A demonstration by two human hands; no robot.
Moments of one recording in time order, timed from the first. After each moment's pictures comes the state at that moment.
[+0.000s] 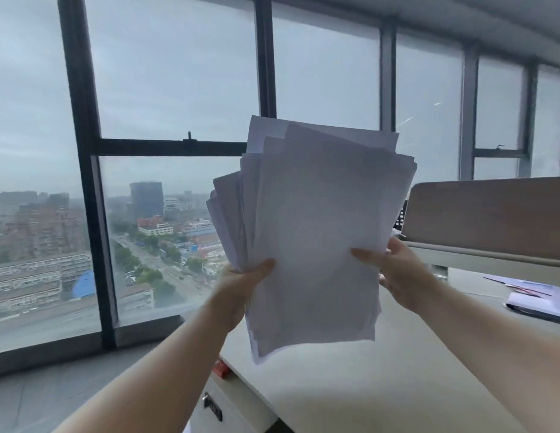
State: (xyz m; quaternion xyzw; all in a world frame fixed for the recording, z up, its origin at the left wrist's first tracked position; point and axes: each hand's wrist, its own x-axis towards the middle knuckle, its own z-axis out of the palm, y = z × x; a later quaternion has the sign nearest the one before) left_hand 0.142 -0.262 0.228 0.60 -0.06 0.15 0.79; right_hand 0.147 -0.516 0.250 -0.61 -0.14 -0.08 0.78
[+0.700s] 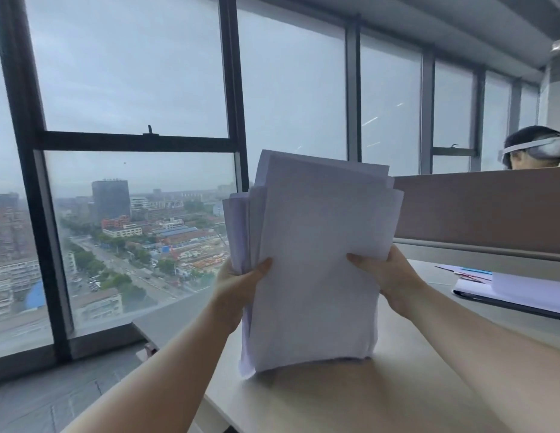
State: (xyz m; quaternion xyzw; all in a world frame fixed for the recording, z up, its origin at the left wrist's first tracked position) left_hand 0.165 -0.331 0.212 0.61 -0.09 0.16 0.77; right_hand 0.156 -0.580 0.222 -0.65 -0.06 -0.16 0.74
